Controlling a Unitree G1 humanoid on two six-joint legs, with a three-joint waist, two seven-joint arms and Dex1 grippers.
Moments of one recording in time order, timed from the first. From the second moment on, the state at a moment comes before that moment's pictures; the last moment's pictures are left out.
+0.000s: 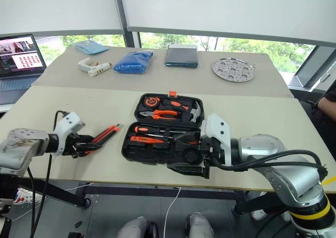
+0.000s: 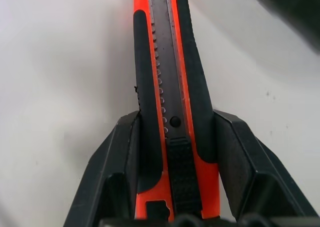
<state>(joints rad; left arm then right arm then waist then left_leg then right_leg) -0.47 0.95 0.05 0.15 -0.33 0.59 -1.16 -0.35 -0.85 0.01 -0.64 0.80 0.81 0.89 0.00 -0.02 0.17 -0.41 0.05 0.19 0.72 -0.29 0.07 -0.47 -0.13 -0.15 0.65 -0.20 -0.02</state>
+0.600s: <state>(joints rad) -0.95 0.69 -0.50 0.47 -0.18 0.11 -1.61 -0.16 -0.92 -0.10 -0.73 0.79 0.82 0.78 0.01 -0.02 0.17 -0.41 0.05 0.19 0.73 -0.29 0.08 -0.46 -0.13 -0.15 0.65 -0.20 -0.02</state>
